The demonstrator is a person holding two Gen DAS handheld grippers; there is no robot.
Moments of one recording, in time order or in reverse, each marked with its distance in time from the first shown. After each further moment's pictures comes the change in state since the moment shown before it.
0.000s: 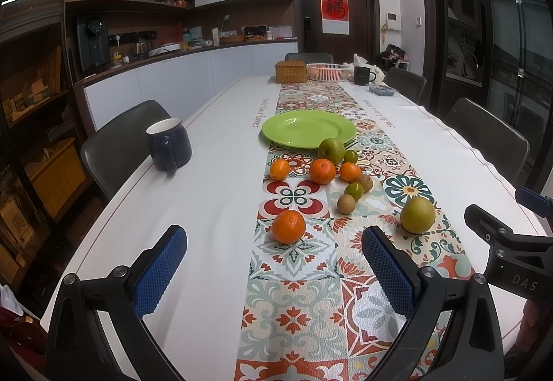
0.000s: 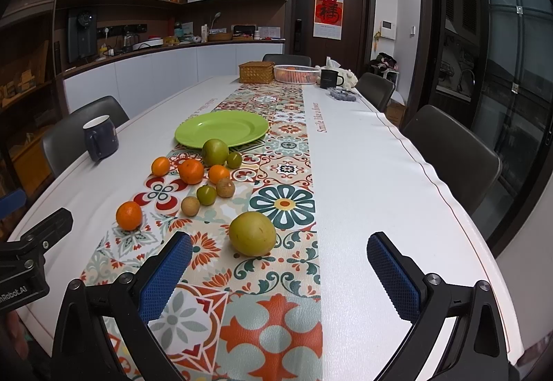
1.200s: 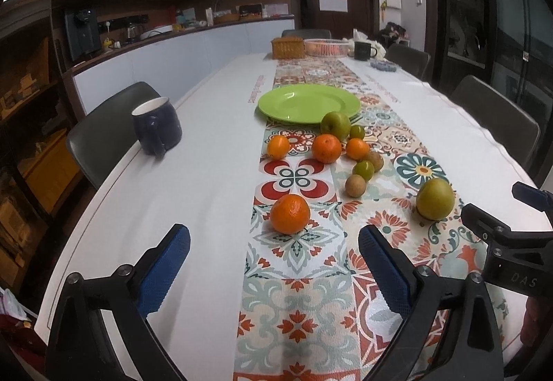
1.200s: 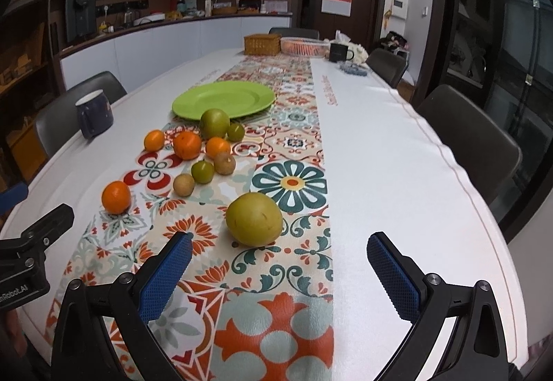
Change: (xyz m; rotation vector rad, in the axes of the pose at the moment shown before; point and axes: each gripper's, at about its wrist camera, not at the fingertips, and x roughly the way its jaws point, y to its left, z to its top) left arm 0.047 -0.002 -0.006 0.033 0.105 -0.008; right arm 0.049 0.005 -0.003 -0.018 0.134 0.028
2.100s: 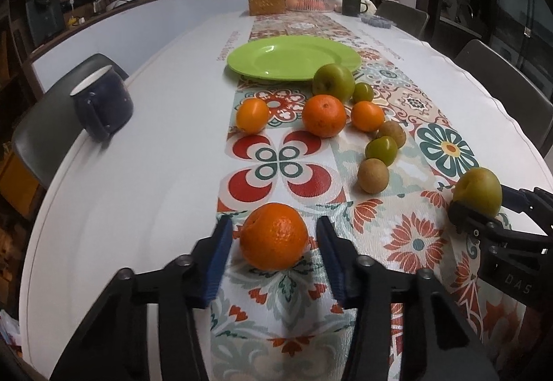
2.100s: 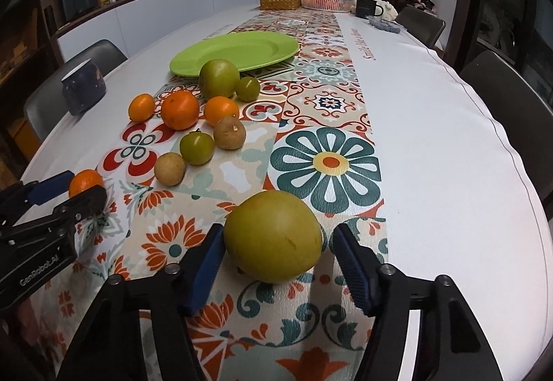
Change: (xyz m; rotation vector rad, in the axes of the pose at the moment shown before) left arm 0.099 -0.009 0.015 0.047 0.183 -0.080; right arm 0.084 0.012 0.013 -0.011 0.164 0.091
